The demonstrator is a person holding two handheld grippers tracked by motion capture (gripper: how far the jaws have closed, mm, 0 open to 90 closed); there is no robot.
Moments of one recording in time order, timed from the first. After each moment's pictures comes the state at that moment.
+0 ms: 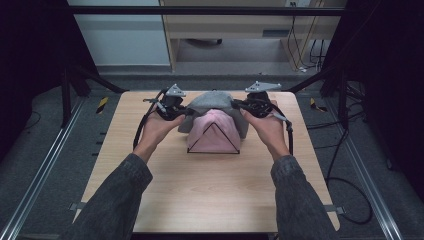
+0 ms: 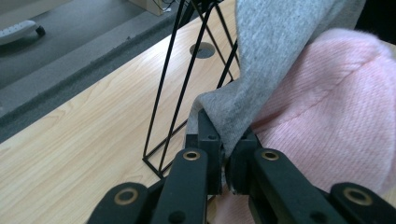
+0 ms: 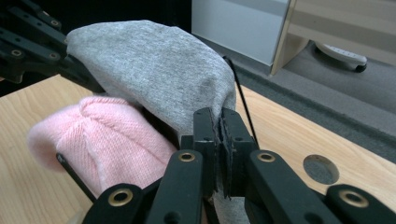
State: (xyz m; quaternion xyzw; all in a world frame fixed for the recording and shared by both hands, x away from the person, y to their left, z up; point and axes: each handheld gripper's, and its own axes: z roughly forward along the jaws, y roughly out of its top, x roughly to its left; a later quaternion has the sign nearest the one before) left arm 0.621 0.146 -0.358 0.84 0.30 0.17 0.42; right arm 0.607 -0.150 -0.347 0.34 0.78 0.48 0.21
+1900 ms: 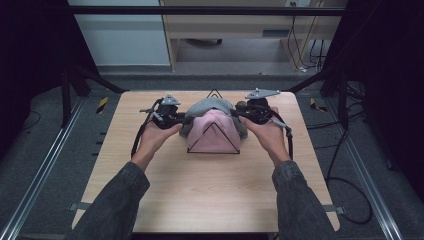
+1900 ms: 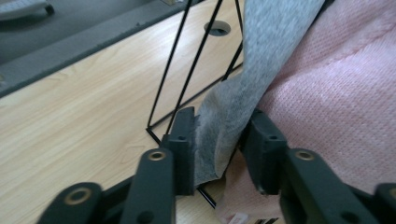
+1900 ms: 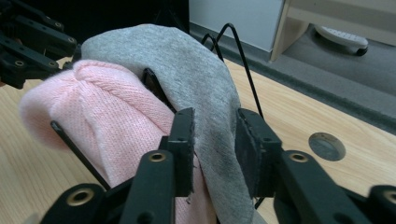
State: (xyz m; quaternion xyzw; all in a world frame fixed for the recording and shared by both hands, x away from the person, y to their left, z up) left arm 0.615 0.162 -0.389 0.83 0.34 0.17 0.41; right arm 0.598 -0.151 -0.362 0.36 0.78 0.47 0.20
